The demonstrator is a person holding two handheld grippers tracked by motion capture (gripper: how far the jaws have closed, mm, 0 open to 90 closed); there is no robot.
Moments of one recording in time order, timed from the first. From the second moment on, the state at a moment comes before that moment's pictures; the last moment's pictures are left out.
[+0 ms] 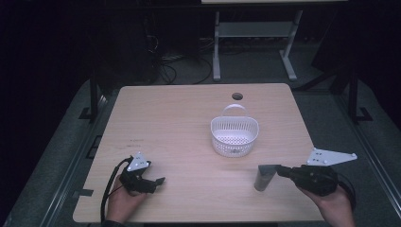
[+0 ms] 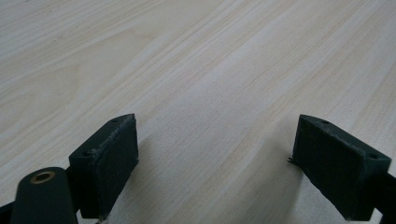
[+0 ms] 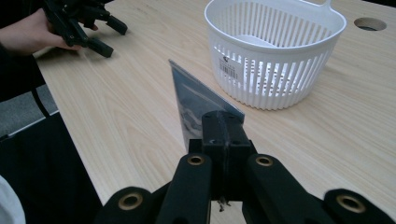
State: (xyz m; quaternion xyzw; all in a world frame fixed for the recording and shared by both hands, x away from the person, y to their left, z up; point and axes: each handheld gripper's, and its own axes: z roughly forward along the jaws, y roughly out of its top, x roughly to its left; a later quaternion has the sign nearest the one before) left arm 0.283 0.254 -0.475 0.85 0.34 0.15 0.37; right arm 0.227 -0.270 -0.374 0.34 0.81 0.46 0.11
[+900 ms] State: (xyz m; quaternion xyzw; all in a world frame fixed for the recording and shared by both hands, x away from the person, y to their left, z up) left arm 0.283 0.254 -0.475 0.85 0.34 0.15 0.37; right arm 0.252 -0.275 -0.382 0.35 0.82 0.43 0.11
